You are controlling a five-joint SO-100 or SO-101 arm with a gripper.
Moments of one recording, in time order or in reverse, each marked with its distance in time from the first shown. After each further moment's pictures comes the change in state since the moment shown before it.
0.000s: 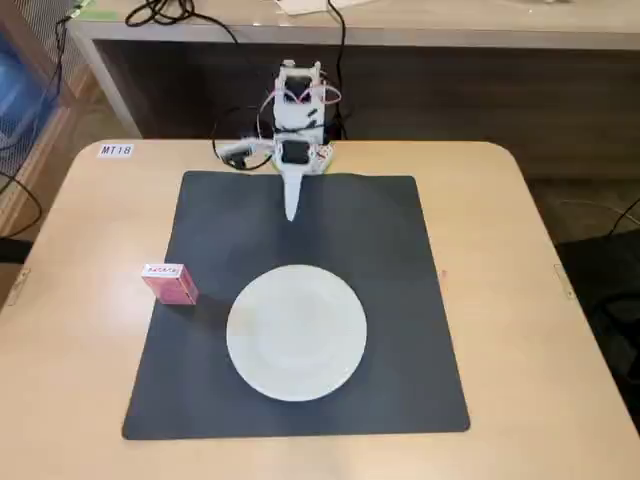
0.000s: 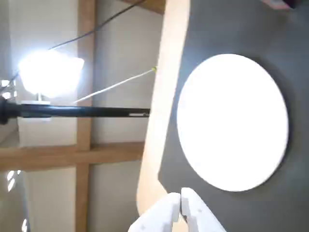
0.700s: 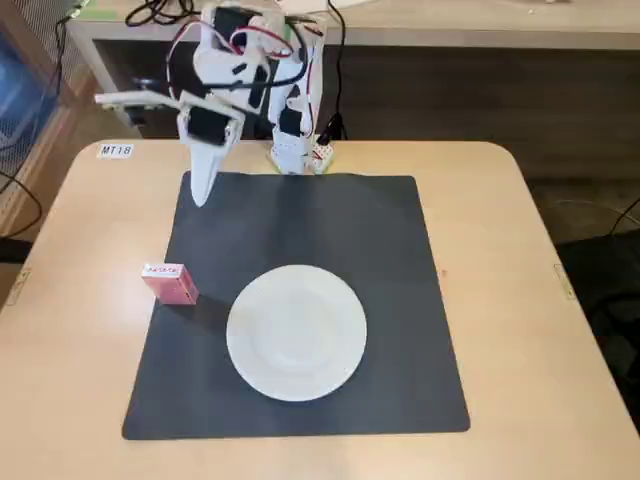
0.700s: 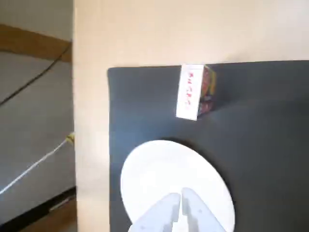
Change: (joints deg) arm 22.2 -79.6 -79.2 31.8 -12.2
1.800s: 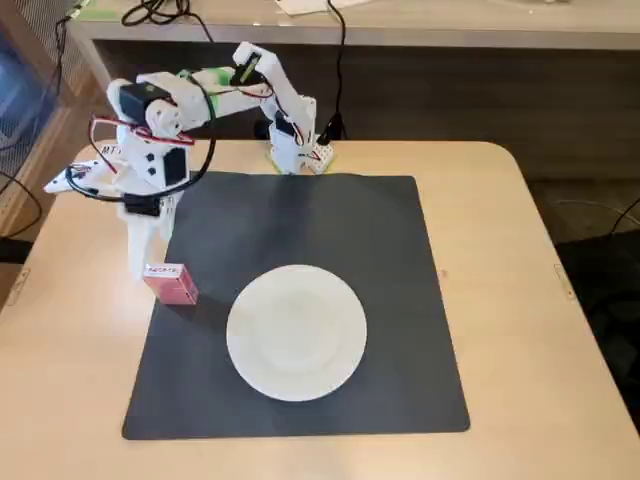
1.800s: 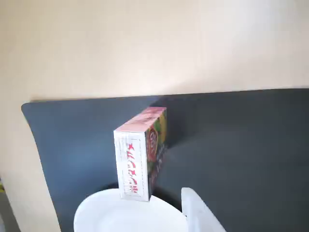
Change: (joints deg) arm 8.6 -26.7 -21.7 9.3 -4.3
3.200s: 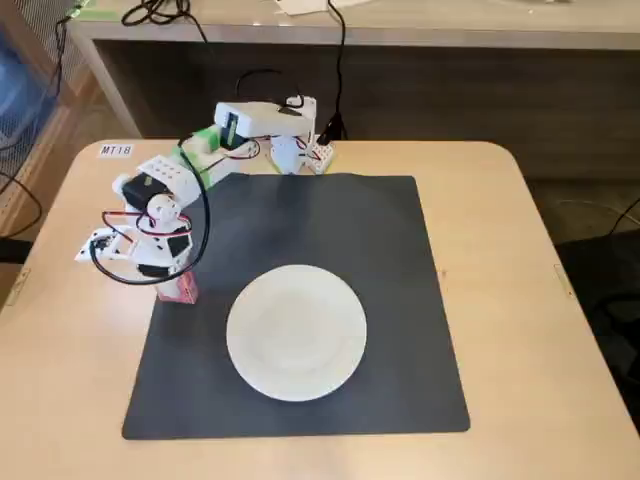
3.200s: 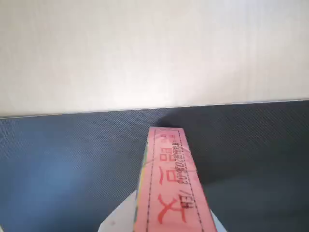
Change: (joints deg) arm -2.3 -30.2 -24.3 0.0 3.3
